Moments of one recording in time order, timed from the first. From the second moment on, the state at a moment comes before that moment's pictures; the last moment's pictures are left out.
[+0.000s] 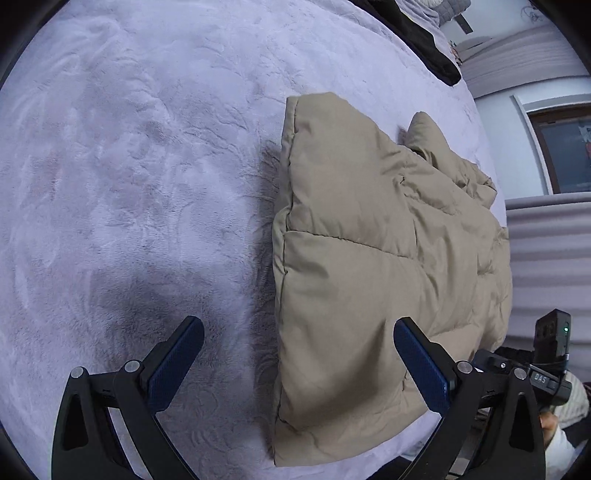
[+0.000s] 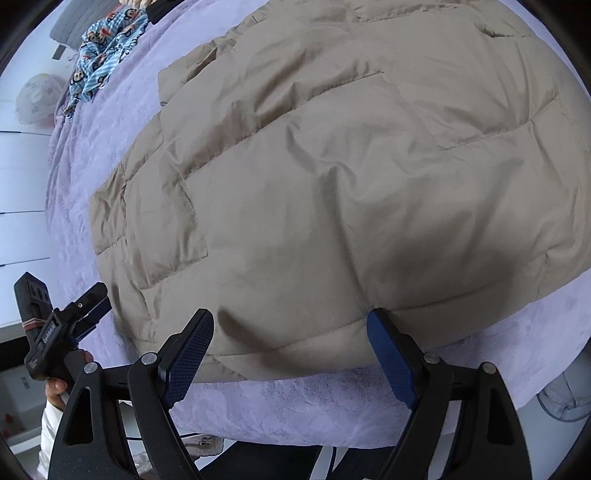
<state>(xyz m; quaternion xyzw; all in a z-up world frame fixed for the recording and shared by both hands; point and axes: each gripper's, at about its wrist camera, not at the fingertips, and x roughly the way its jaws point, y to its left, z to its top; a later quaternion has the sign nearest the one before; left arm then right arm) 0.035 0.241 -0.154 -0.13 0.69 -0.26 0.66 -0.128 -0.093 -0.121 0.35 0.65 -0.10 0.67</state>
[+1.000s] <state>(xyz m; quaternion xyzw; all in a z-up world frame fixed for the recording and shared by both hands) 0.034 0.152 -0.146 -0.19 0.68 -0.42 0.57 -0.117 -0.116 -0.098 0.33 0.62 -0.10 0.71</state>
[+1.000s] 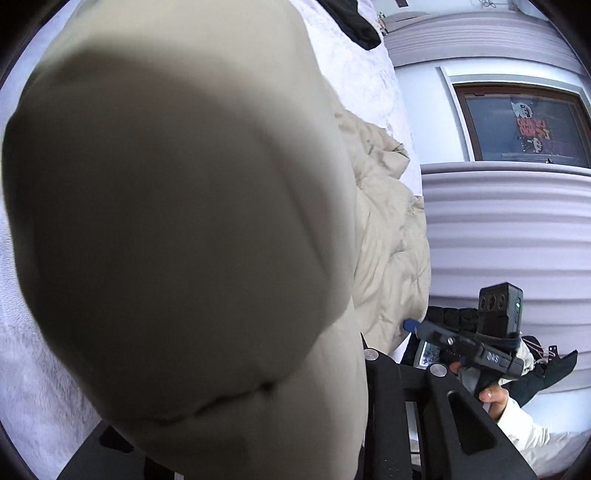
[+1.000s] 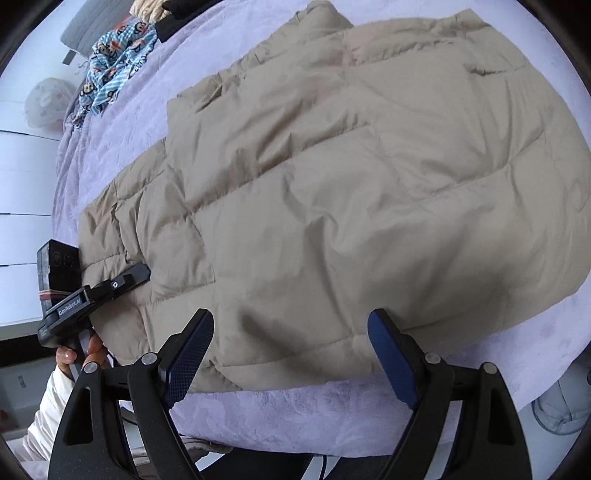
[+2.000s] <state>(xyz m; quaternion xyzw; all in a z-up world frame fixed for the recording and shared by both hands) -0.066 -0.165 -0.016 -0.03 0.68 -0.48 0.56 -0.171 -0.271 -0.120 0.45 0.52 -0.03 0.72</state>
